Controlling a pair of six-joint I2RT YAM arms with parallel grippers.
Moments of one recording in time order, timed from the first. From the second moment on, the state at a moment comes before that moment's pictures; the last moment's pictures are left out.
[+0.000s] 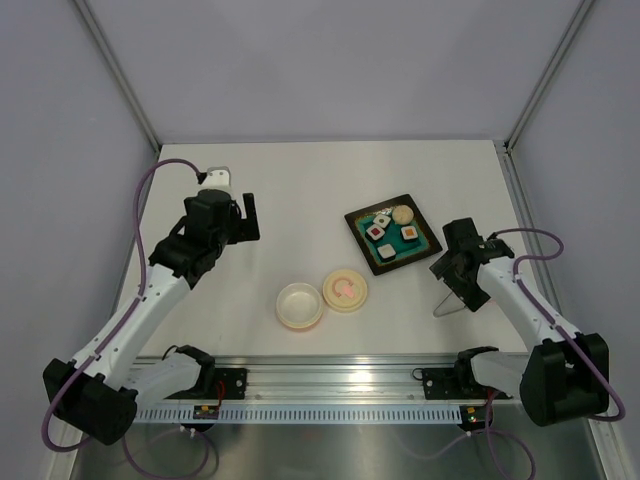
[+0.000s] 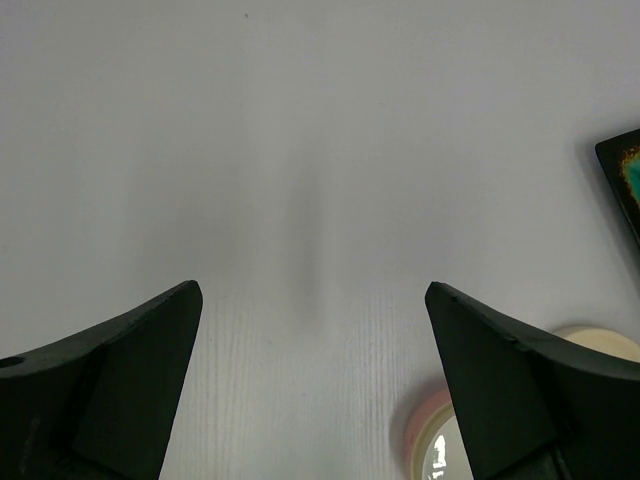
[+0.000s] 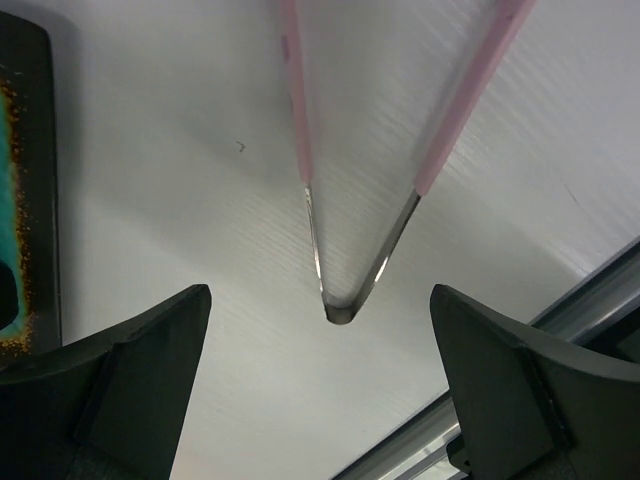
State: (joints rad) left arm -0.42 1.05 0.99 -0.54 -0.35 -0.30; right arm 0.19 1.18 0.80 -0.94 0.35 1.04
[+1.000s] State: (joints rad) left arm -0.42 1.08 0.99 -0.54 -0.34 -0.31; right arm 0.17 1.37 0.67 -0.65 0.28 0.94
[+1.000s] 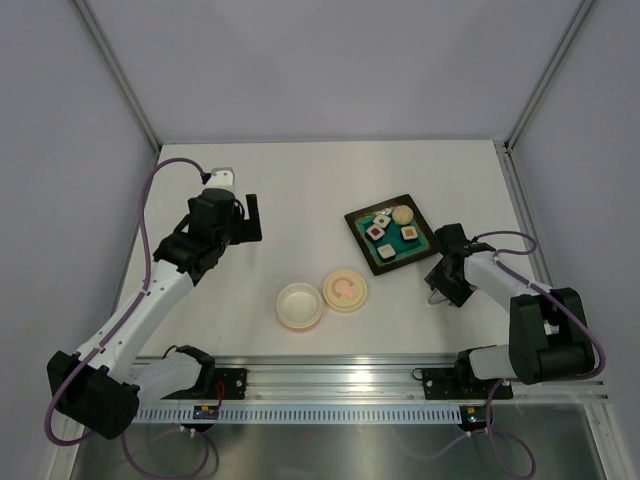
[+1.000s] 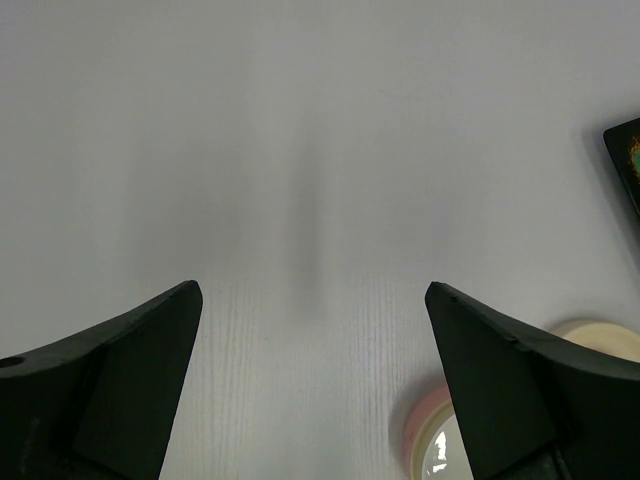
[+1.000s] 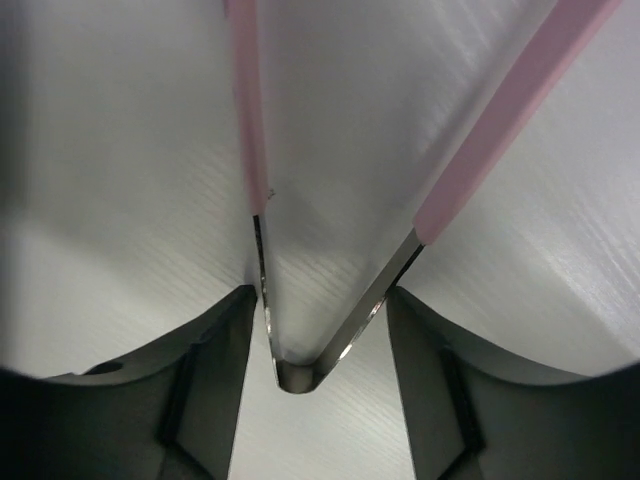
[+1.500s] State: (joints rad) left arm -0.42 1.09 0.99 -0.54 -0.34 -0.31; right arm 0.23 1.45 0.74 -0.63 0.23 0.78
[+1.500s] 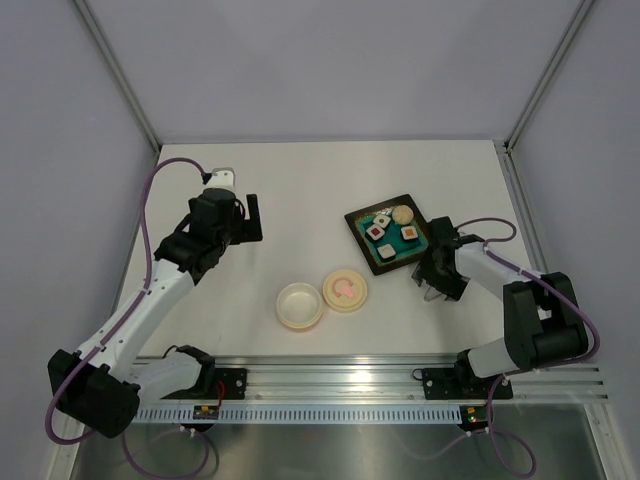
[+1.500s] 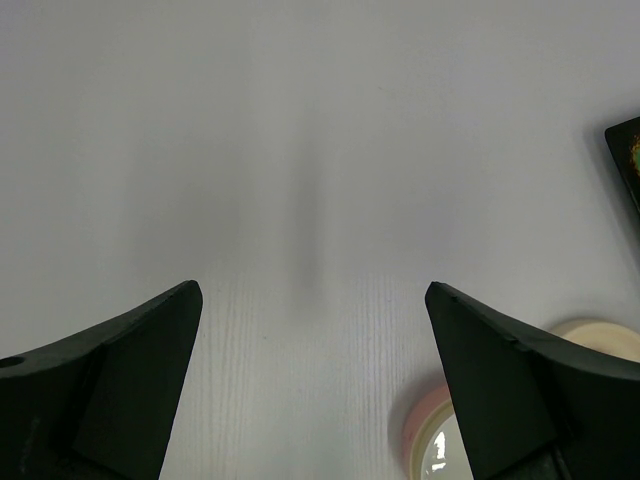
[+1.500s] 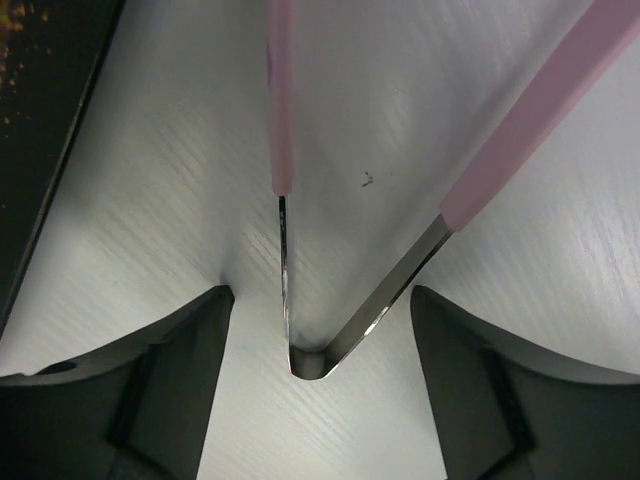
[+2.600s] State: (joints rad) left arm -0.42 1.09 0.99 -0.54 -0.32 -0.31; right arm 0.14 1.48 0.77 -0.59 0.27 0.85
